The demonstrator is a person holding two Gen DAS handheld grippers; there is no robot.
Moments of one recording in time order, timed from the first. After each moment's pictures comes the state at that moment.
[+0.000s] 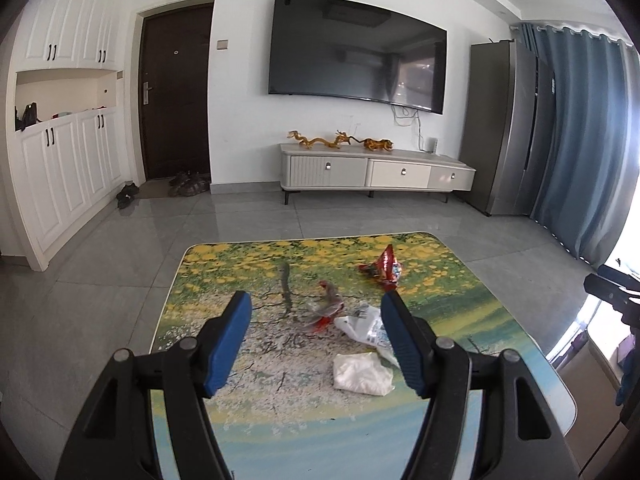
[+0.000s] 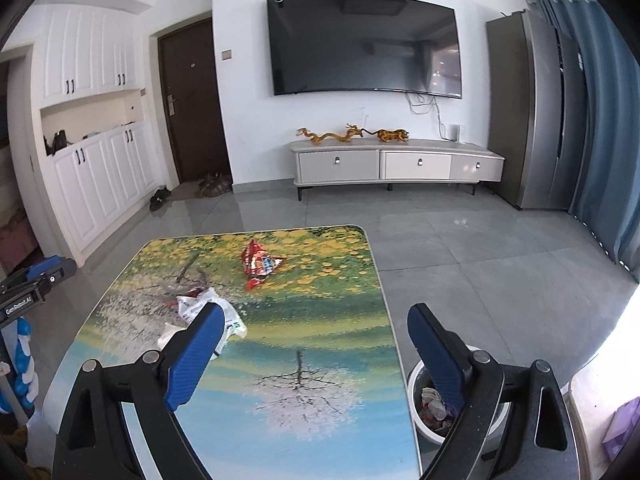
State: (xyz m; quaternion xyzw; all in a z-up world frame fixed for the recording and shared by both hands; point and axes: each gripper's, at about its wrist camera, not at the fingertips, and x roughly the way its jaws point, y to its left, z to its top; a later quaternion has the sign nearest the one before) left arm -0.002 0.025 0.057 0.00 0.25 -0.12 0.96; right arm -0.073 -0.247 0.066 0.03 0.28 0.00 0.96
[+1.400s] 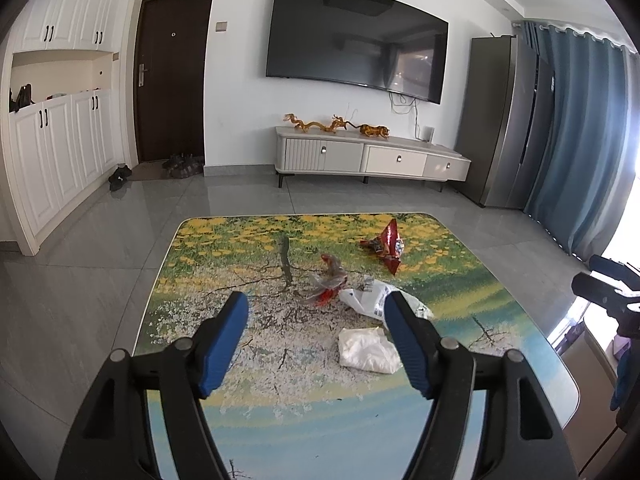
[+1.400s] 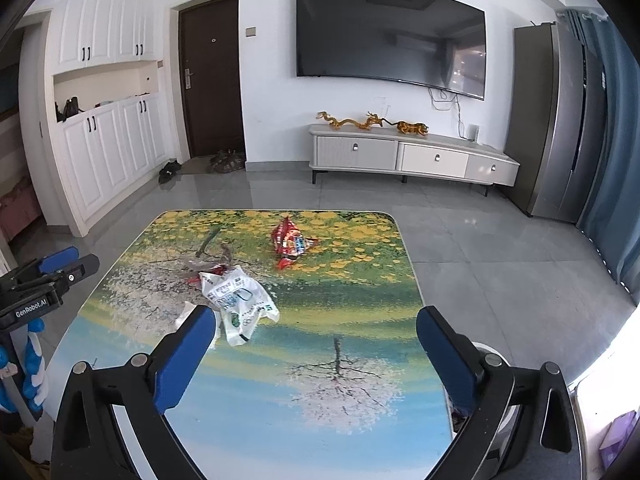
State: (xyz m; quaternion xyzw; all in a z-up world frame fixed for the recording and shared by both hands) left arm 0.005 0.043 0.027 -0.01 0.28 -0.13 0.95; right arm -0.064 -0.195 0.050 -0.01 0.31 0.02 0.95
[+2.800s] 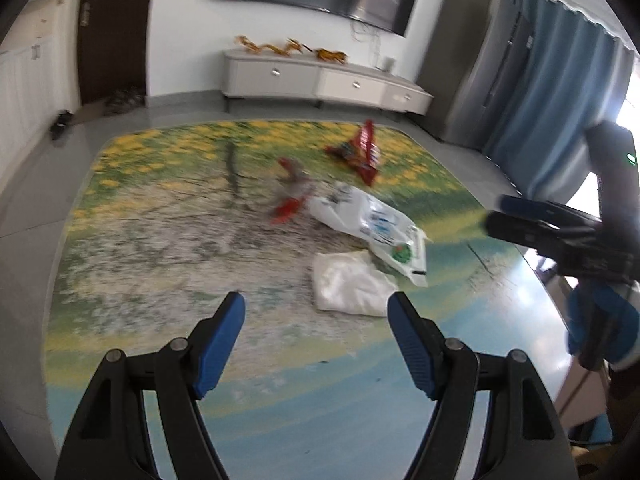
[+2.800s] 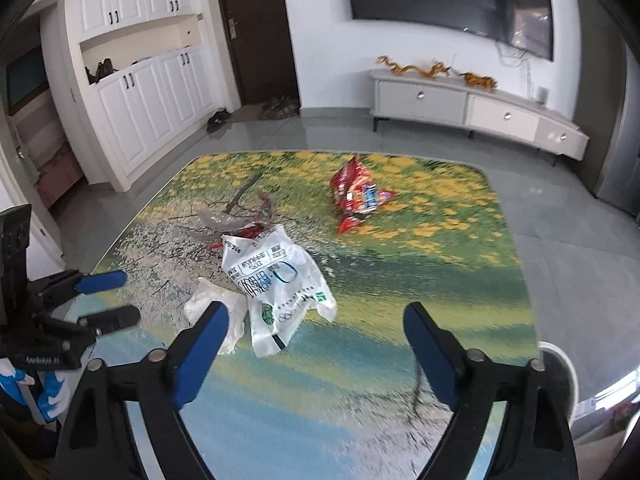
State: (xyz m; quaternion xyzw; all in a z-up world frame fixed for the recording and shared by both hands) left arm 0.060 0.026 -0.058 -0.01 0.41 -0.24 0.88; right arm 0.039 -0.171 -0.030 0.00 0.41 0.14 0.90
